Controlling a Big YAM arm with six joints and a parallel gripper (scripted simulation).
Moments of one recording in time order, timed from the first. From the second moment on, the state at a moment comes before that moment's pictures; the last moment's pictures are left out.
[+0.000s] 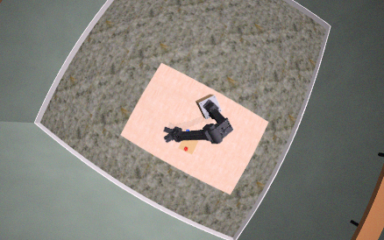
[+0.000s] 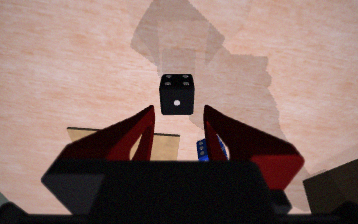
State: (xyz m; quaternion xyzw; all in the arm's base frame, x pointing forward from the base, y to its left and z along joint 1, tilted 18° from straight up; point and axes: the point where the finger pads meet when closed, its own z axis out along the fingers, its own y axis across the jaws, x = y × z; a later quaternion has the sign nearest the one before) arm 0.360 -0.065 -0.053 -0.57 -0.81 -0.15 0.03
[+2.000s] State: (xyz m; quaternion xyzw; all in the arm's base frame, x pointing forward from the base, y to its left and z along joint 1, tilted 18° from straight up) arm 0.360 -0.065 -0.053 -0.57 -0.81 -0.15 0.03
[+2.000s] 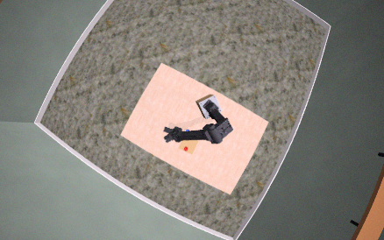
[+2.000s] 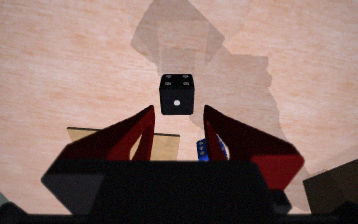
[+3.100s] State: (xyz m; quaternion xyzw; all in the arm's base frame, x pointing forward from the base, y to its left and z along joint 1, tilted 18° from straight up) arm 0.363 -0.062 -0.067 -0.57 -0.81 -0.15 0.03
